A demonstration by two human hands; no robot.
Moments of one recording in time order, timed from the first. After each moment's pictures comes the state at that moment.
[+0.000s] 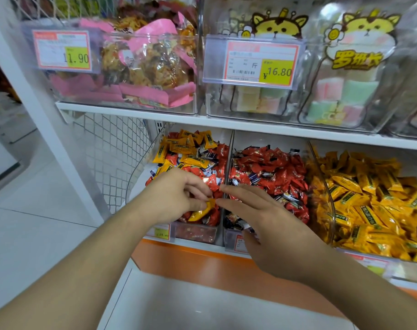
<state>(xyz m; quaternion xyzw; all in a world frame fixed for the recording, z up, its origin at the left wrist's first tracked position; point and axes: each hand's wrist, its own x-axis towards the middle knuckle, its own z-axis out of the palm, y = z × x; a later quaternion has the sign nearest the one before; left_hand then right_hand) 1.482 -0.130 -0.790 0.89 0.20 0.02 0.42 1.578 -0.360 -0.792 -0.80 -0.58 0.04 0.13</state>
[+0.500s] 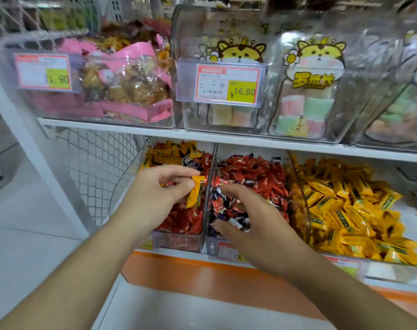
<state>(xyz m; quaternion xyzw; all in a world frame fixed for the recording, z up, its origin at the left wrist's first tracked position) 1.475 -0.166 -0.760 0.75 0.23 0.22 0.58 1.575 -0.368 -0.776 -0.82 -0.44 0.12 0.35</state>
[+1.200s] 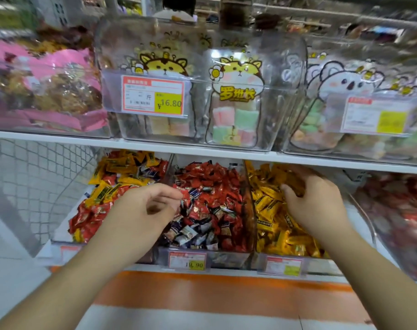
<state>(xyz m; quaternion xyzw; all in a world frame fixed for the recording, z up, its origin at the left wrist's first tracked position) 1.498 -0.227 -0.760 0.85 0.18 0.19 0.46 1.692 -0.477 -0.752 -0.95 -0.19 -0.16 0.20</state>
